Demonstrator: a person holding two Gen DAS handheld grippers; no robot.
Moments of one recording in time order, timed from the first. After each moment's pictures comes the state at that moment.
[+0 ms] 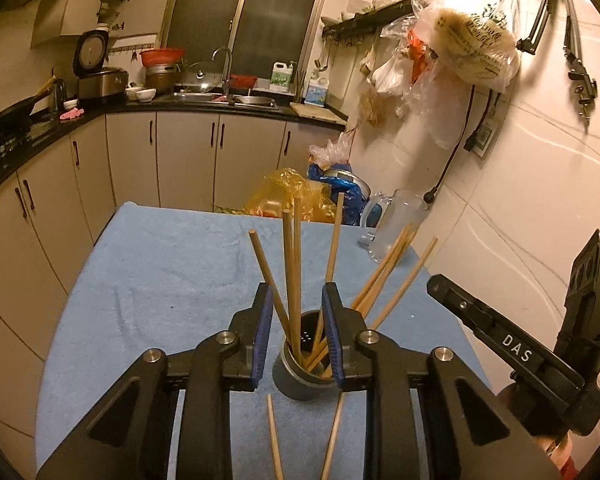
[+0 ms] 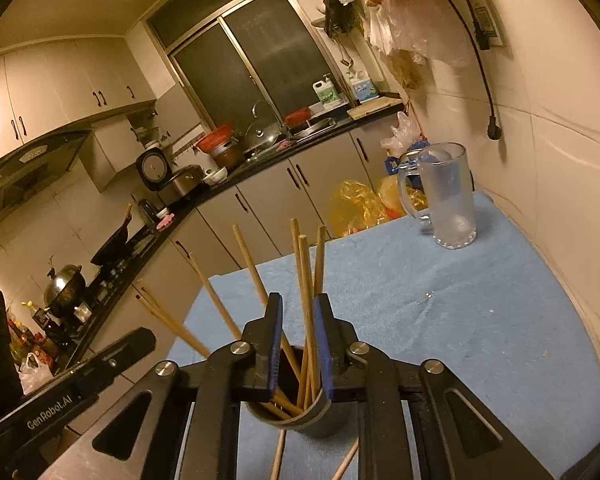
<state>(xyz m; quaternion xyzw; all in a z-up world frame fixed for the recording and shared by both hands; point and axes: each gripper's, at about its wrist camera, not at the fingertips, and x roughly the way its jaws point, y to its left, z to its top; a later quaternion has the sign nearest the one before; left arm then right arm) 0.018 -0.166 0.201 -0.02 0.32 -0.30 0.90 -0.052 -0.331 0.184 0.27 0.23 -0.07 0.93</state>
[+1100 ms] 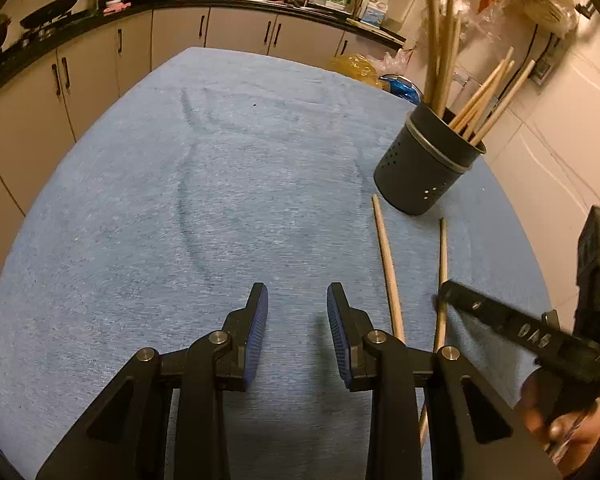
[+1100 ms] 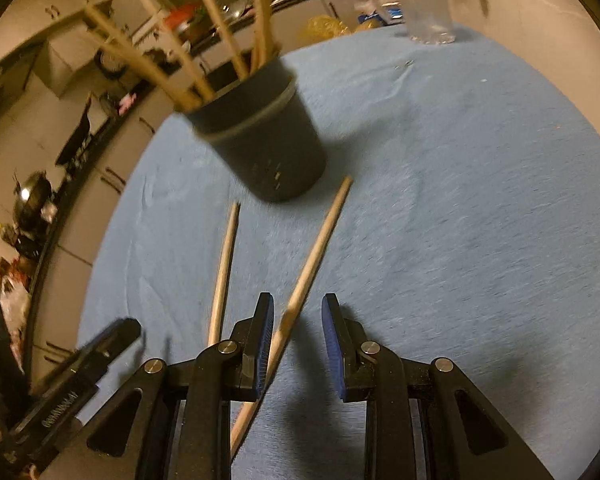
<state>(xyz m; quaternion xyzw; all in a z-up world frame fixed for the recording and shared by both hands) -0.030 -0.065 0.034 -0.03 0.46 -0.23 0.85 -0.078 -0.250 0.029 0.26 0.46 -0.06 0.85</state>
